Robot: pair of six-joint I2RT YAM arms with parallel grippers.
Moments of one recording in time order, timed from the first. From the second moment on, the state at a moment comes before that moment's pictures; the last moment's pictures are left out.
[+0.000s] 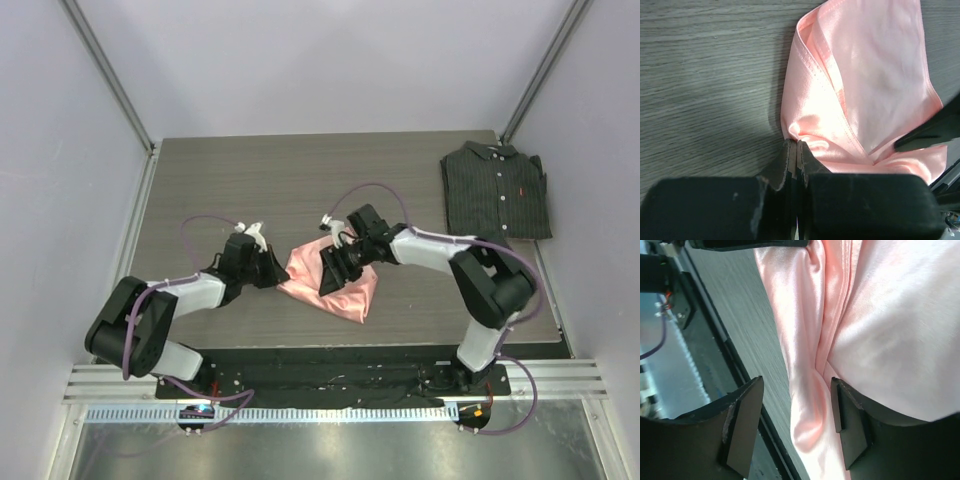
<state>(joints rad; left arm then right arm) -0.42 1.43 0.45 0.27 0.25 -0.61 0.64 1.79 1.01 -0.24 -0.76 0.15</state>
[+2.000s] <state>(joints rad) -0.42 1.57 0.77 -0.23 0.22 -0.56 0.89 1.47 0.86 -0.53 -0.26 0.28</state>
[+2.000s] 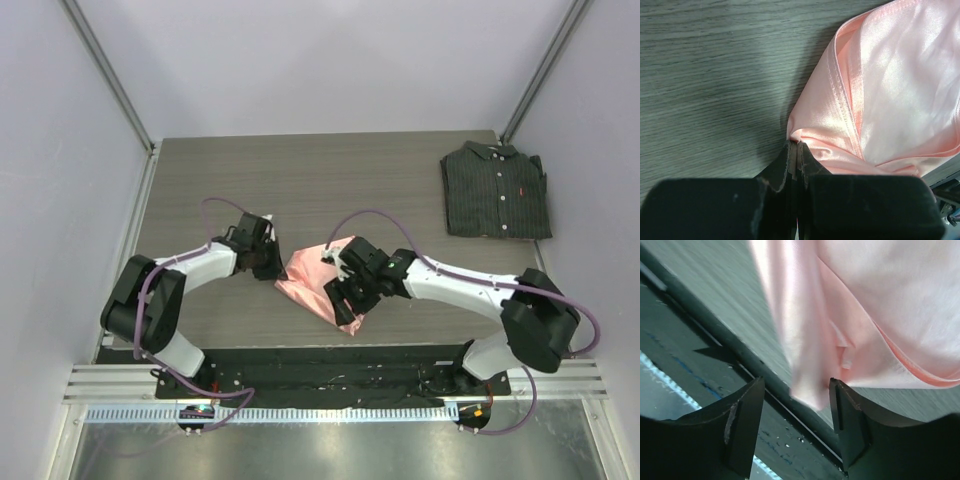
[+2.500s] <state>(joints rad) -0.42 1.60 0.82 -0.29 0.23 -0.55 1.17 1.53 0.99 -0.31 0.24 0.05</state>
